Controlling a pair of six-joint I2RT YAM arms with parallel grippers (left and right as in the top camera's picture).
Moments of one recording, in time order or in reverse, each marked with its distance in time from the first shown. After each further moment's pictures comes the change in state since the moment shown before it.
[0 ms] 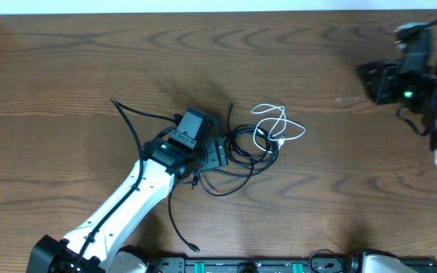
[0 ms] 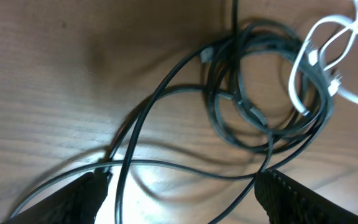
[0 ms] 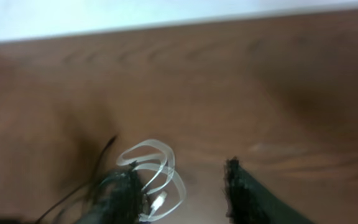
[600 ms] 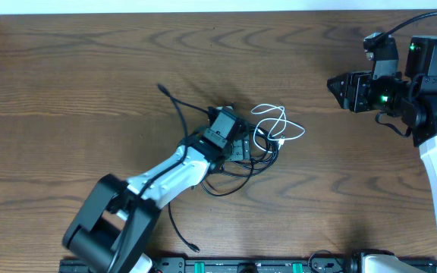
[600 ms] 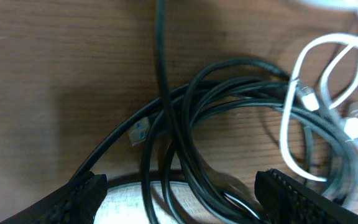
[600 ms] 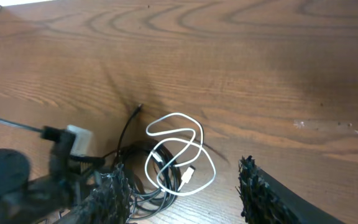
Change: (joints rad) left arm -0.118 0.319 0.000 0.404 -0.113 0.095; right arm 0.090 0.021 0.000 -0.067 -0.011 0.021
